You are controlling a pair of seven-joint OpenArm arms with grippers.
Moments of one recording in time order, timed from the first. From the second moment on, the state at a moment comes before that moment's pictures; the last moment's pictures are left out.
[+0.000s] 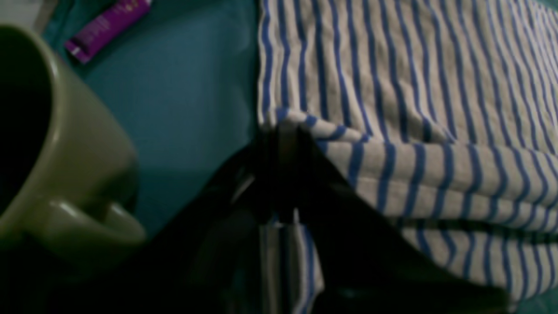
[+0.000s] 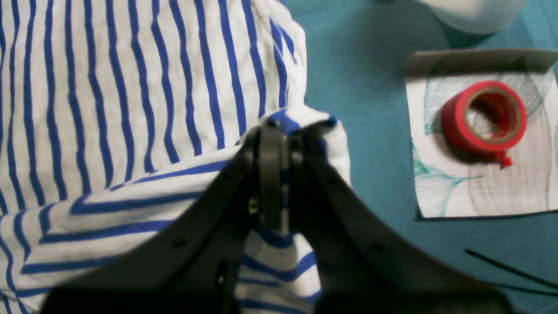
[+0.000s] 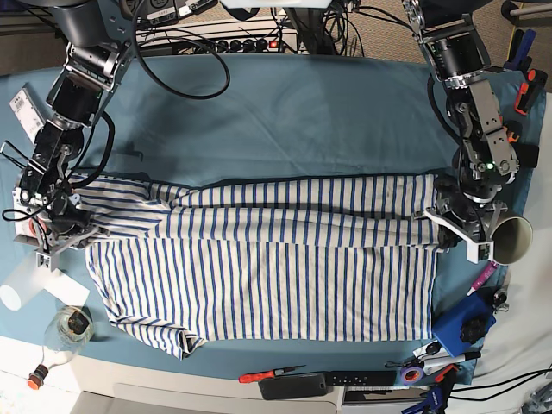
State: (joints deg) left arm -6.1 -4.7 -21.1 88.2 -12.4 -17.1 39.8; right arm 20.5 20.5 28.0 69.9 8.8 20.4 -48.6
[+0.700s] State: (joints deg) left arm -9.8 -4.4 -21.1 78.2 -12.3 -19.7 39.3; right arm 23.8 20.5 28.0 69.8 6.5 20.5 -50.8
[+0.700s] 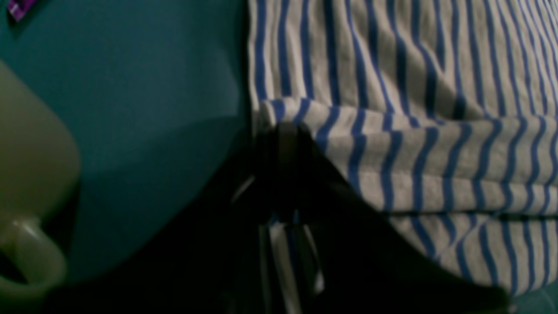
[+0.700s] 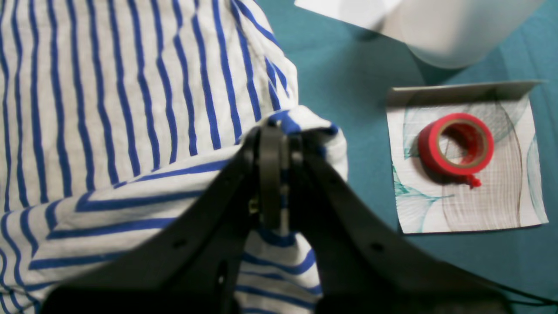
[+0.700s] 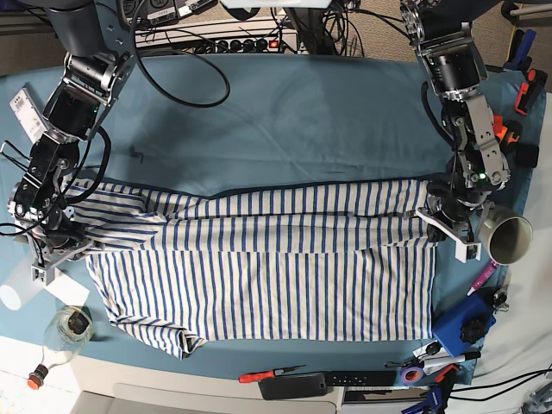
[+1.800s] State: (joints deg) left arm -7.3 -4.5 -21.1 88.3 -18.7 -19.9 56.8; right arm 24.1 20.8 28.2 76.1 11.5 25.9 -65.6
